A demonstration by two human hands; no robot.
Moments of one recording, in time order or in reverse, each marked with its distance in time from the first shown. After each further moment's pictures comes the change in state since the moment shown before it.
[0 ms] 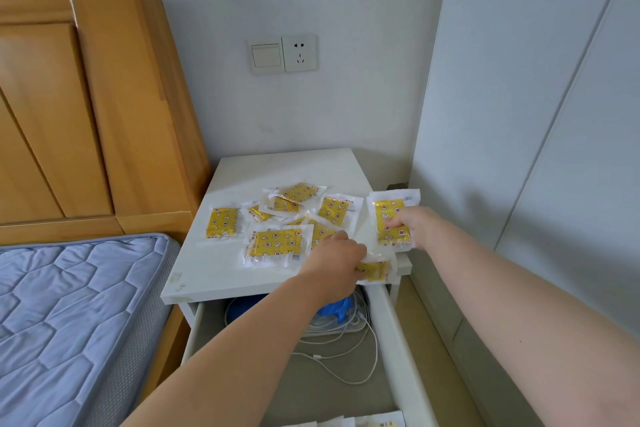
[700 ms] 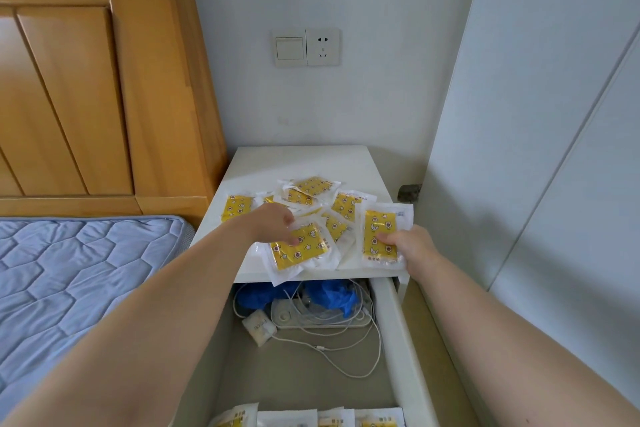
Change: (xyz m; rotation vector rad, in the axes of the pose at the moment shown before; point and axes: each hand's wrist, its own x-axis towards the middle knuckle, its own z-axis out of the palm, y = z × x) left_hand -0.015 -0.126 -0.034 -0.237 -0.268 -0.435; right_hand -0.040 0.036 0.031 0.187 -0.094 -0.244
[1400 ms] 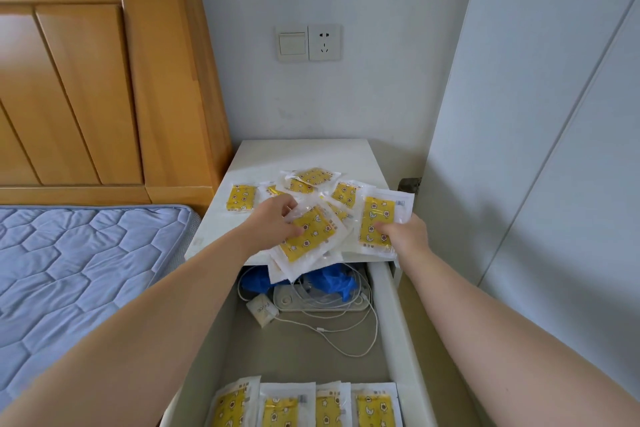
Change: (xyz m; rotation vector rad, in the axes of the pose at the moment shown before) left_hand -0.059 0.026 0.018 -0.473 0.284 0.003; right_hand -0.028 0.008 0.004 0.051 0.094 -0.147
